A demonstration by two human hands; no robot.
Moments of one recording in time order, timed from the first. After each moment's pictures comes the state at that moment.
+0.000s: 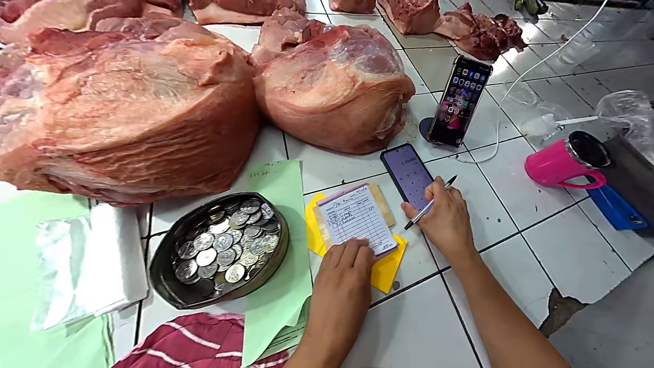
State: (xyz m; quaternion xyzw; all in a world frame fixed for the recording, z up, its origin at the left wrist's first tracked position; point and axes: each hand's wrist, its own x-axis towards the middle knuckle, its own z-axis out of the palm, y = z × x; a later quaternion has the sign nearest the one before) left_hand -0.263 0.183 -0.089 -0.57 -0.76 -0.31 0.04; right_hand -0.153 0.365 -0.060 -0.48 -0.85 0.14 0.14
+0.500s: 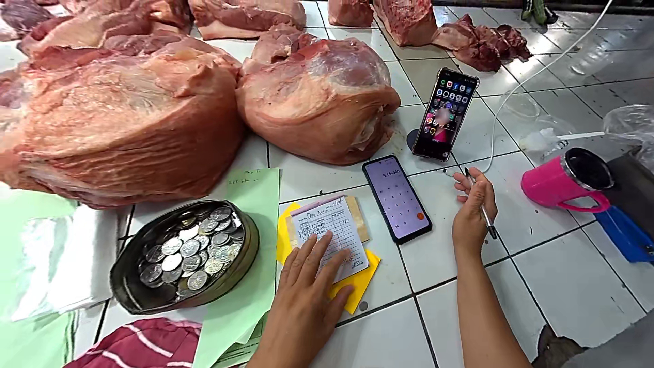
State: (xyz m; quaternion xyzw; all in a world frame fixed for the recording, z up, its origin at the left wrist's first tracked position) left_hand -0.263 0.176 -0.094 -0.57 -0.77 -0.29 0.03; right_hand -0.116 0.440 -0.084 -0.46 -0.67 0.31 0.50
